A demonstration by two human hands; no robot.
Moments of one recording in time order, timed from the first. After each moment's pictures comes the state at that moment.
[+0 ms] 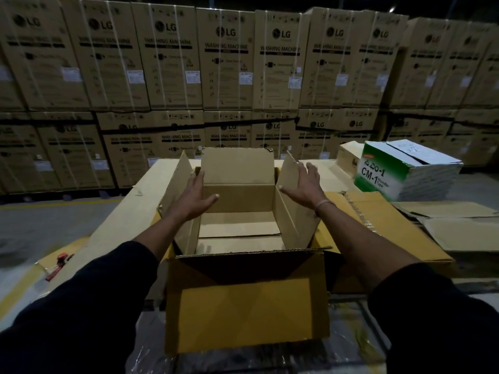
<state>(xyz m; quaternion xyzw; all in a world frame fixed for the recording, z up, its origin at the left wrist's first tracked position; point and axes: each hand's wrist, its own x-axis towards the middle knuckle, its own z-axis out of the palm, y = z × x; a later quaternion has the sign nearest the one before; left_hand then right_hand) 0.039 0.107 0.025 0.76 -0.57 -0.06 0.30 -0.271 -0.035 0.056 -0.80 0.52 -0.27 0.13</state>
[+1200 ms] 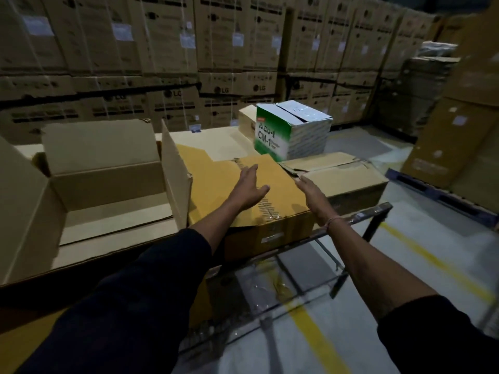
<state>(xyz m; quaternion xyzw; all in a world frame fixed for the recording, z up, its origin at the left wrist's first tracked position) -0.413 -0.074 -0.030 0.57 -0.72 -0.24 0.32 -0.637 -0.060 -0.045 -0.58 0.59 -0.41 0.39</state>
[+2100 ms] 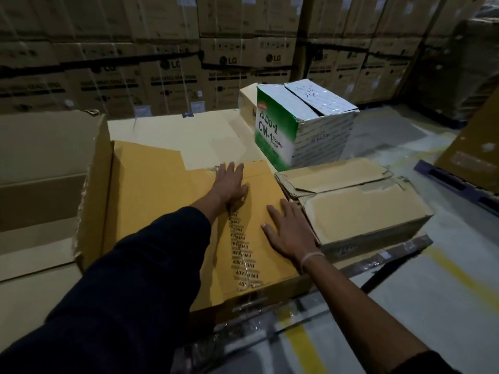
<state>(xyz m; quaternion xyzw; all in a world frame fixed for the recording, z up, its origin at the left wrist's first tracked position) -0.432 -0.364 -0.104 0.67 -0.73 -0.09 0.09 -0.651 -0.243 -0.130 -0.80 0.60 -0.09 0.05</state>
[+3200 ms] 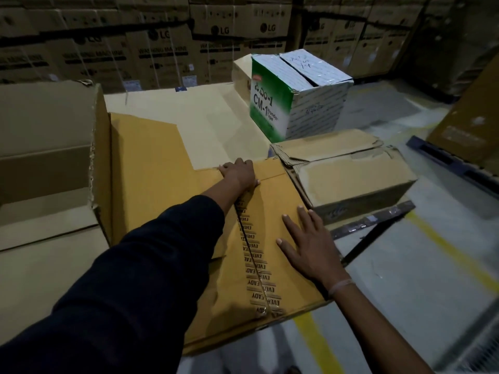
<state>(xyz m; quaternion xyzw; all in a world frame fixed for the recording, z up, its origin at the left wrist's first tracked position) -0.490 -0.296 -0.100 0.71 -0.69 -0.12 -0.07 -0.707 -0.098 -0.144 -0.79 0.61 -0.08 0.03</state>
